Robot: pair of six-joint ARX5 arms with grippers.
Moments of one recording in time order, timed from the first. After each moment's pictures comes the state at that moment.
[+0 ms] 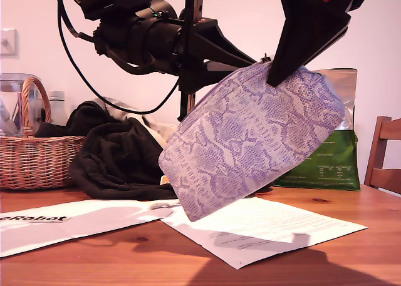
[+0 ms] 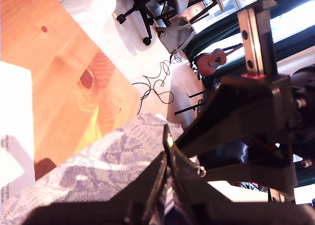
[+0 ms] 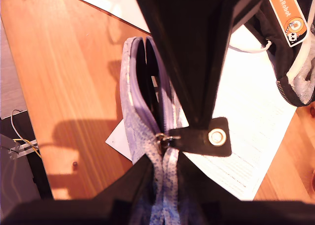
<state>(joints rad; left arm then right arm) -0.57 1.89 1.43 -0.51 1.18 -0.18 0.68 1.21 1.02 -0.72 -0.11 -0.52</state>
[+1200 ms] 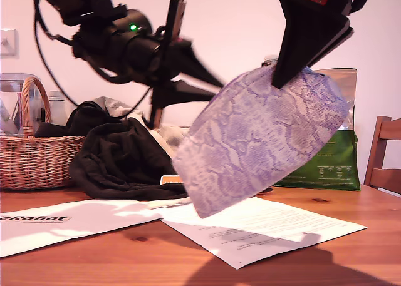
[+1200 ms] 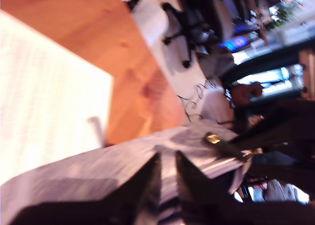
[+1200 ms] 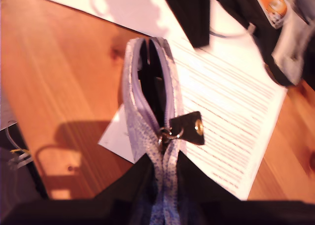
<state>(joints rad) -0.49 1.89 1.43 -0.52 1.10 -0.23 0.68 1.21 1.02 -0.72 -0.07 -0.45</state>
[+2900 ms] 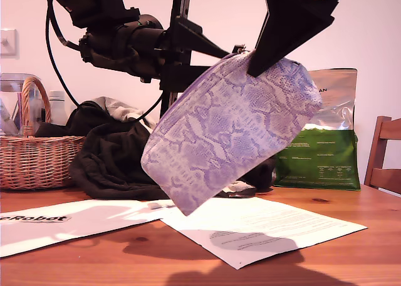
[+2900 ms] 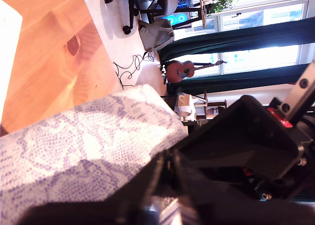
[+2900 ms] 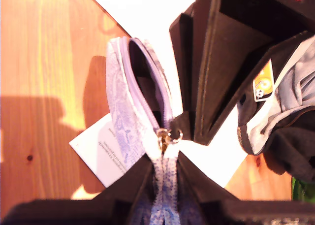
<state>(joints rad) -0.53 1.91 1.43 -0.60 1.28 -0.38 0.77 1.21 1.02 -0.64 0.02 -0.79</state>
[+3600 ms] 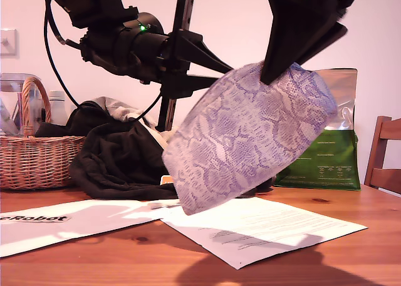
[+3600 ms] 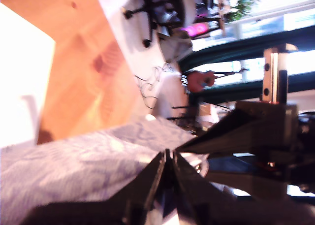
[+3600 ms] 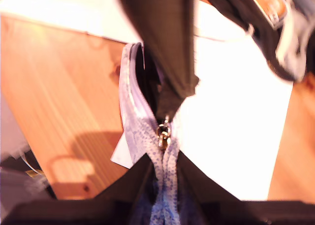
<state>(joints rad) -0.51 1.91 1.43 -0.55 1.16 -0.35 0.69 1.22 1.02 -0.69 -0.05 -0.25</state>
